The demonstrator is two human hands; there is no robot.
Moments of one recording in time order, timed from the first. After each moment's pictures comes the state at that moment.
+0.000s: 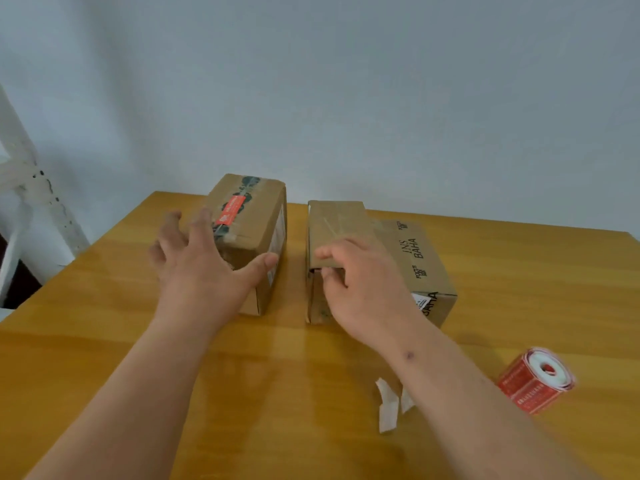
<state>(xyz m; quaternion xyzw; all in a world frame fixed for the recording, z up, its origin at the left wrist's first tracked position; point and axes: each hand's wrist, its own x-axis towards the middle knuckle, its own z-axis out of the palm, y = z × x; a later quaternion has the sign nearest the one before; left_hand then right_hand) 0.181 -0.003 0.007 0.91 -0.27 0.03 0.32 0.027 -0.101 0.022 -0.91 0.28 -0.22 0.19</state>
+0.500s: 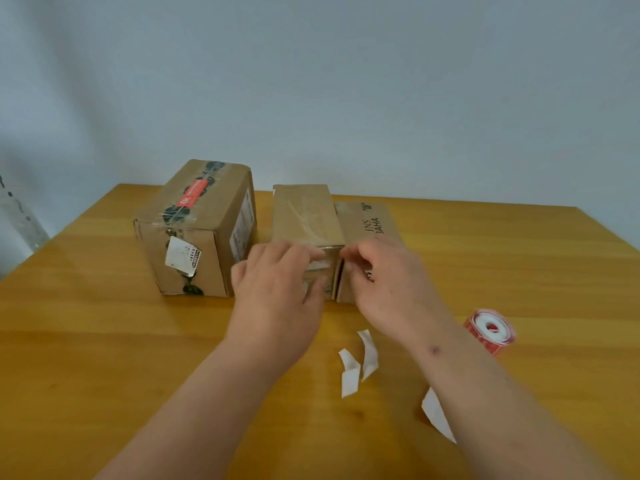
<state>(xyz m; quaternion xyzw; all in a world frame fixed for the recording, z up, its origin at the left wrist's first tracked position) 0.075 -0.024 -0.011 0.78 -0.51 0.07 0.34 -0.037 -0.122 0.007 -0.88 0.36 -0.26 0.16</state>
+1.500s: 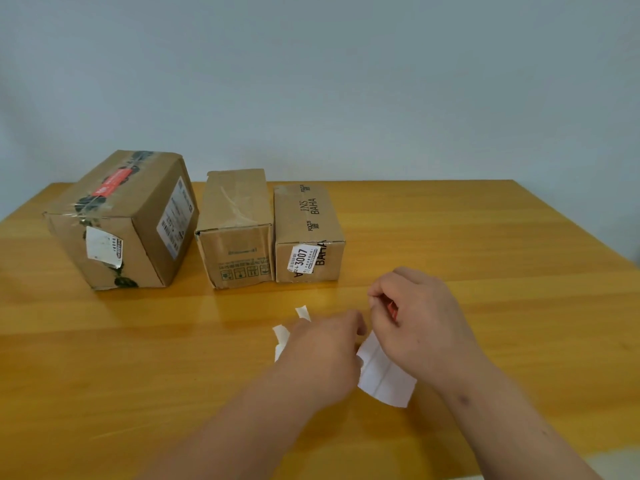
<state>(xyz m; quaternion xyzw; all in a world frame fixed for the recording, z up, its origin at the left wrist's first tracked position) -0.040 -0.060 -0.064 0.73 -0.64 -0.19 0.16 -0.166 -0.121 -0.032 -0.88 0.37 -0.29 0.07</state>
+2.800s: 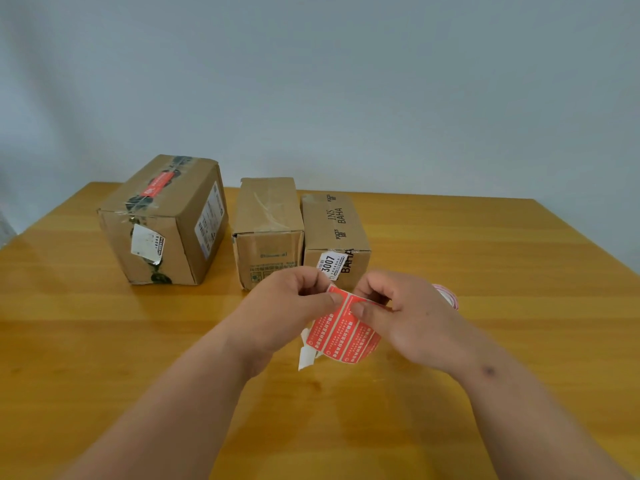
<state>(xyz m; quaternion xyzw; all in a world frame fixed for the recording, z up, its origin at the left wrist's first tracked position) 0.027 -0.022 -0.004 0.66 -0.44 -0.41 0.45 -0.131 -0.112 0.002 -0.88 0.31 -0.17 0.32</state>
